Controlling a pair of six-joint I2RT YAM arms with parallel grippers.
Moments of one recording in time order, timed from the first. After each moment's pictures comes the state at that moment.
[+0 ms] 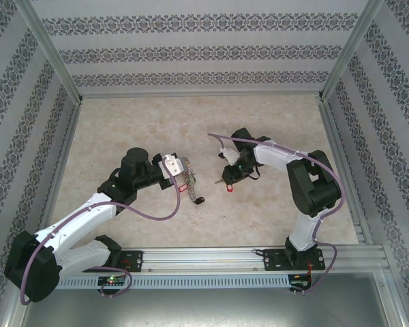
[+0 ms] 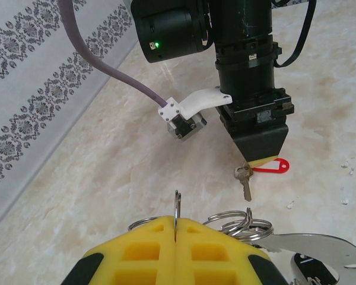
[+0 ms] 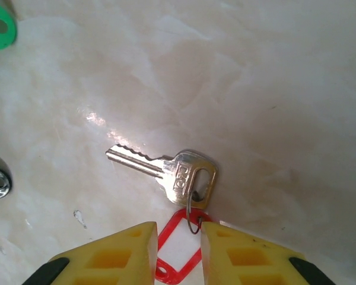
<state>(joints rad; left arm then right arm) -0.52 1.05 0.64 0.04 0.37 0.58 0.42 1.82 1.13 -0.71 -0.39 -0.12</state>
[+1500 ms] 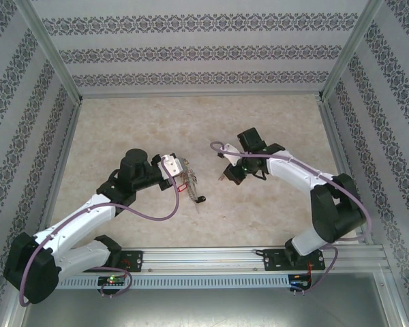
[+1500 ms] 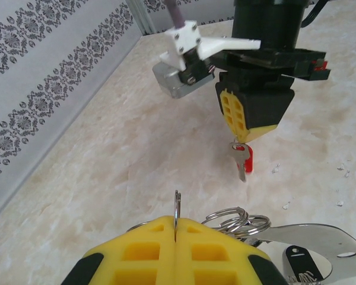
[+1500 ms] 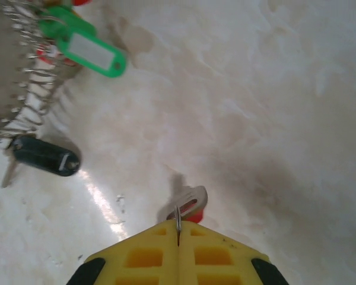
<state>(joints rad) -0.52 1.04 0.63 0.04 0.37 0.55 0.45 1.54 0.99 -0.56 -0.41 -0.35</state>
